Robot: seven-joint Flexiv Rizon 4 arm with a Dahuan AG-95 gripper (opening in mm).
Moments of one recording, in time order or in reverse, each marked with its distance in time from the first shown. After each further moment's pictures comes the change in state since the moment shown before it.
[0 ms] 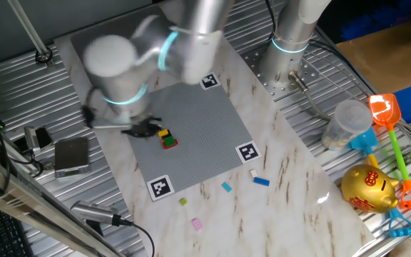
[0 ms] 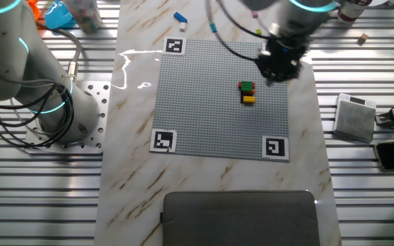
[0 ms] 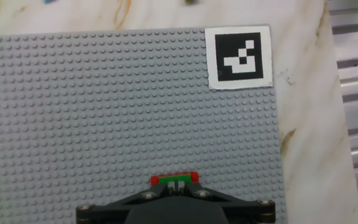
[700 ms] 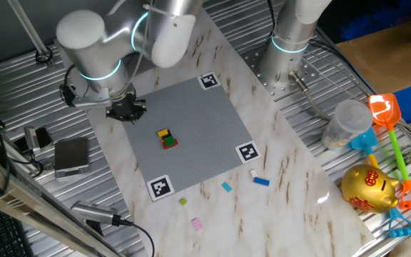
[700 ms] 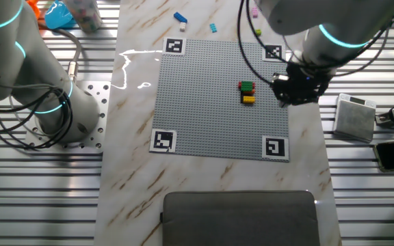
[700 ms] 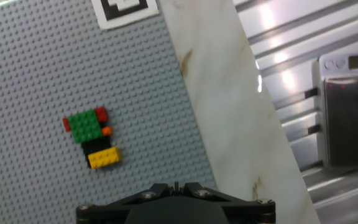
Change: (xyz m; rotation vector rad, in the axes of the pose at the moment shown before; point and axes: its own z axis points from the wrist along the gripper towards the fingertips) arm 0.056 -0.029 -0.007 -0.005 -0.017 -0.047
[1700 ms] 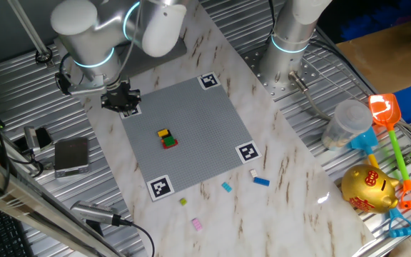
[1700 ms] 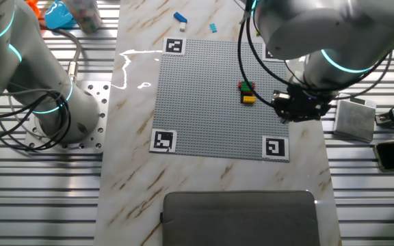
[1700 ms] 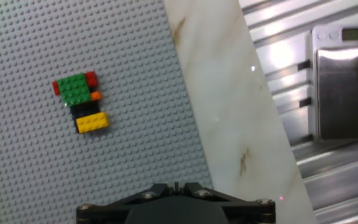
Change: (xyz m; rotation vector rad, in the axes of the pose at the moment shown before) arm 0.030 -0.012 0.003 0.008 -0.007 -0.035
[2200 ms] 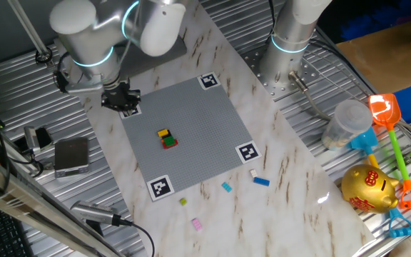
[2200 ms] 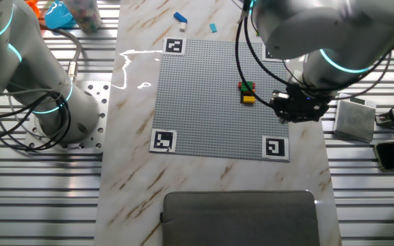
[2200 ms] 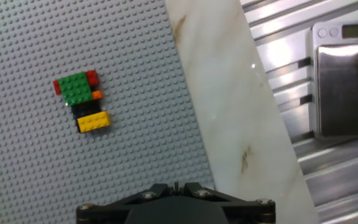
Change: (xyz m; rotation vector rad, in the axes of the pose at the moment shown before) arm -0.001 -0.003 0.001 -0.025 -0.016 0.106
